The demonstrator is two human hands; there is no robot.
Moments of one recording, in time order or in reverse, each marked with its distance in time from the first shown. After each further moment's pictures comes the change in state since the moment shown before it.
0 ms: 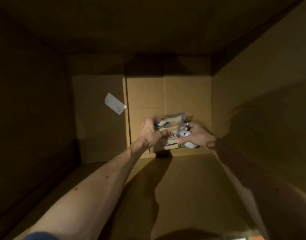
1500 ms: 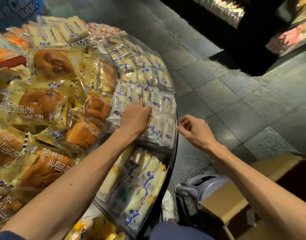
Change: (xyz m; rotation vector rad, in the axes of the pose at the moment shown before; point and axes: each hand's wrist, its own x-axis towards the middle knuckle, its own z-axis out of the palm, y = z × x) left_hand -0.577 -0.125 -0.436 0.680 1.360 -0.139; right_hand -0.386 -0.474 0.405 -0.830 -0.002 -1.463
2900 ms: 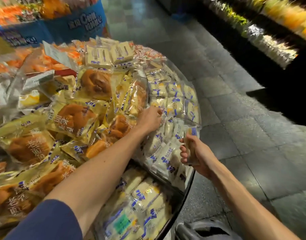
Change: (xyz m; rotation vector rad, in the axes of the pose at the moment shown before) left_hand 0.090 -0.065 -0.003 -0.589 0.016 -0.459; right_hand 0.092 -0.050 0.013 1.136 -0.497 0.553
